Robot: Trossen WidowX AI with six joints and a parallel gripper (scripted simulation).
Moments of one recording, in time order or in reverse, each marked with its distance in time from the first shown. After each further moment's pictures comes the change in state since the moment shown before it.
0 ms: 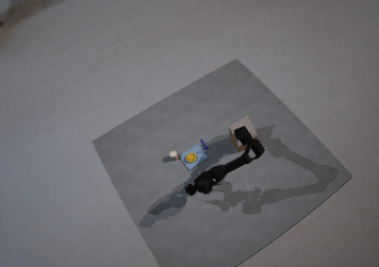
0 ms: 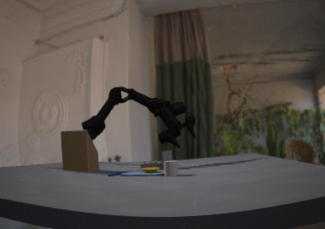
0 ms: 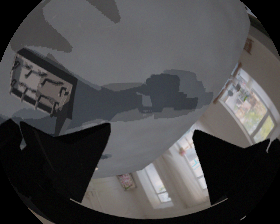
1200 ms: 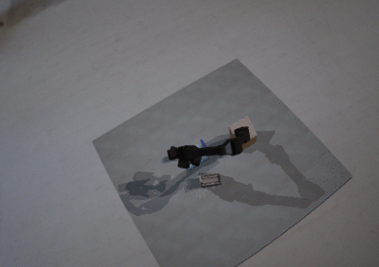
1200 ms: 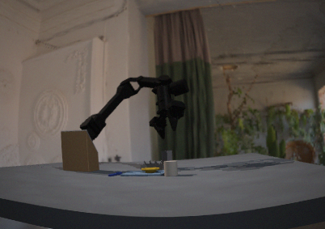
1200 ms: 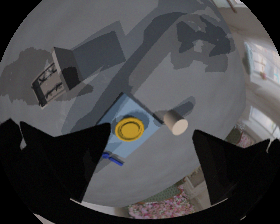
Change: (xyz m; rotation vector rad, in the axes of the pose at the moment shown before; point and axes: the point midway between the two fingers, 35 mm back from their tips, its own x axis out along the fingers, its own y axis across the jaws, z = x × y) arm -0.002 0.077 -0.163 1.033 0.134 0.489
